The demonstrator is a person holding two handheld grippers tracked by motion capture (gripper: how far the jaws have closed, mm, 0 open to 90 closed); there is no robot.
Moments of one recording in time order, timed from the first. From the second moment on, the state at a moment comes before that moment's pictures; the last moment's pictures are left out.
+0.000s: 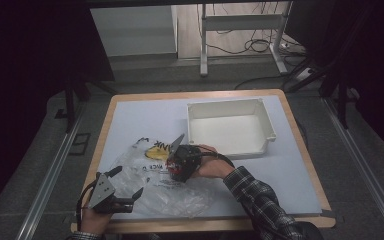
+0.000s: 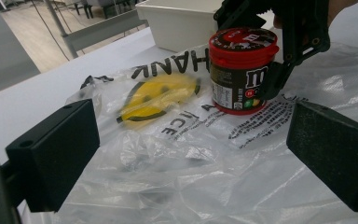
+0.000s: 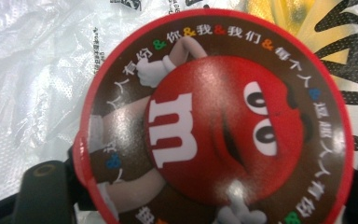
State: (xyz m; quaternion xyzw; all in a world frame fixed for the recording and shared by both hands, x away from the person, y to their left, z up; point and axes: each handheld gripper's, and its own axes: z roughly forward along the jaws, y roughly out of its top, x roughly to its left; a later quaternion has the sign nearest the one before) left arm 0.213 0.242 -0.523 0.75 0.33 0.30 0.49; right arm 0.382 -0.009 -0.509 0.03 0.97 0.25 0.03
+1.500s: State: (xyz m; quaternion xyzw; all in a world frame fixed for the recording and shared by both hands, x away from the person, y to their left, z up) left arm 0.214 0.241 -0.523 0.75 0.33 0.30 0.49; right arm 0.360 -0.025 -0.461 0.05 0.96 0.27 0.04
